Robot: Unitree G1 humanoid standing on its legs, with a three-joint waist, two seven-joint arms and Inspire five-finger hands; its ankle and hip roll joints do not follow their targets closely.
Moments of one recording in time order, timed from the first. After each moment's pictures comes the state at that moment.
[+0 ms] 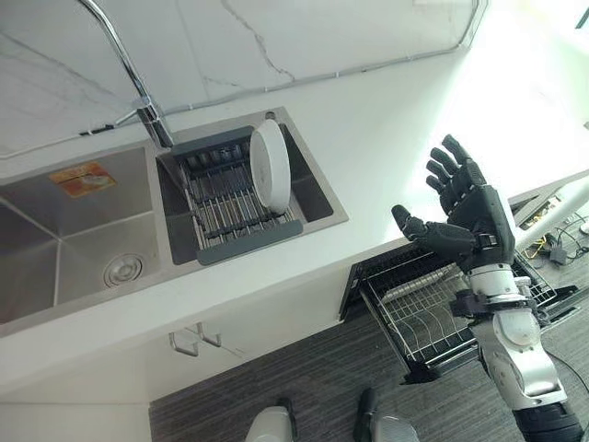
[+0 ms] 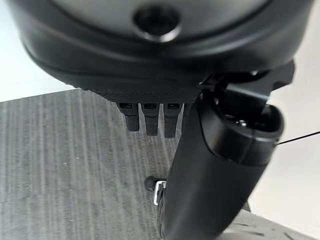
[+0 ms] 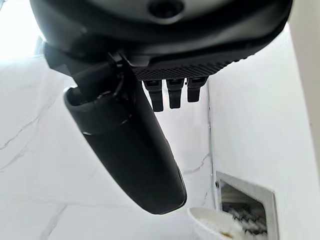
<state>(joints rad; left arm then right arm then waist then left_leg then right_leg) 0.14 0.16 0.00 1.19 -0.21 0.02 0.12 -0.09 -0.52 0.07 -0.18 0.50 -0.23 -0.08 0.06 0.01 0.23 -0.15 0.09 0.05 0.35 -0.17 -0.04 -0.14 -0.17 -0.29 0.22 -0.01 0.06</state>
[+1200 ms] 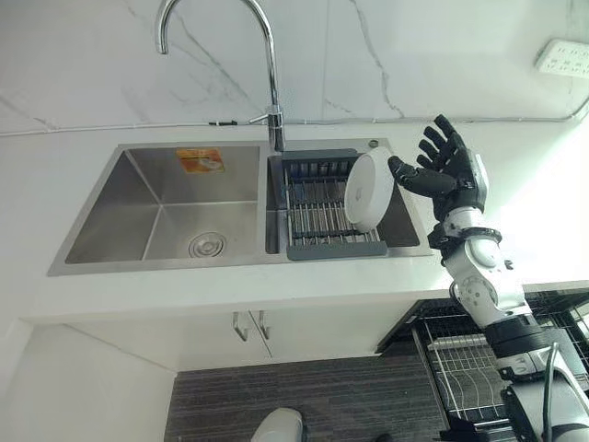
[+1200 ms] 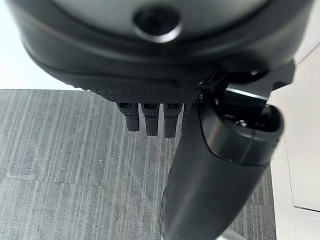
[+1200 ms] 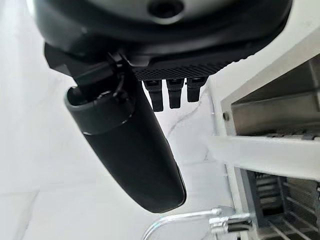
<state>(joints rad) 0.13 0.23 0.00 1.28 -0.17 0.11 0.09 -0.60 -0.50 0.17 0.30 0.71 -0.06 -0.28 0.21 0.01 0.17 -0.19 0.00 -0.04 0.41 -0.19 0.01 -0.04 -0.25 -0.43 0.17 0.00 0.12</state>
